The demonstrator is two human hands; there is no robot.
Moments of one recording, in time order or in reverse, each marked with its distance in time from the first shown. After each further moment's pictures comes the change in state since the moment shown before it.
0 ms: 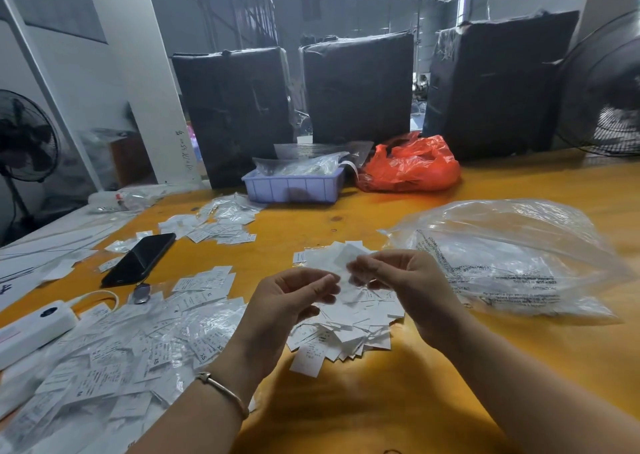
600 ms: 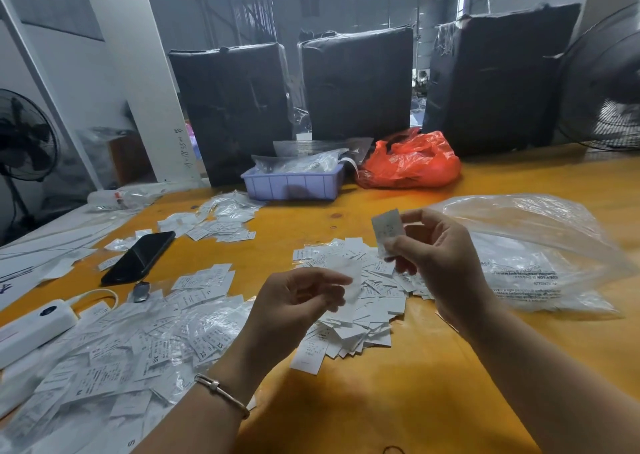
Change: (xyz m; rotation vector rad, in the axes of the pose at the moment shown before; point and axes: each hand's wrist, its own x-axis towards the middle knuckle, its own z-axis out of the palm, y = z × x) left_hand -0.002 -0.004 0.001 0.316 -0.067 0.279; right_hand 0.003 -0.017 -0.018 -0.016 0.213 -0.176
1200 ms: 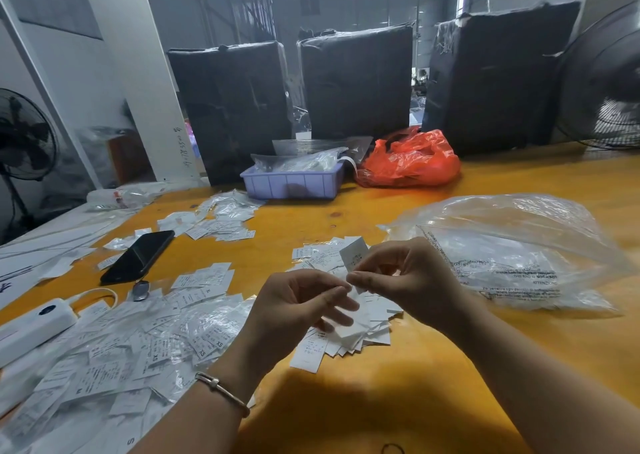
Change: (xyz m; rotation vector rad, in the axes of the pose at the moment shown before) left_hand 0.000 0.004 0.002 -0.082 -0.094 -0.066; right_hand -0.007 0.007 0.009 -0.333 -0.361 -0.220
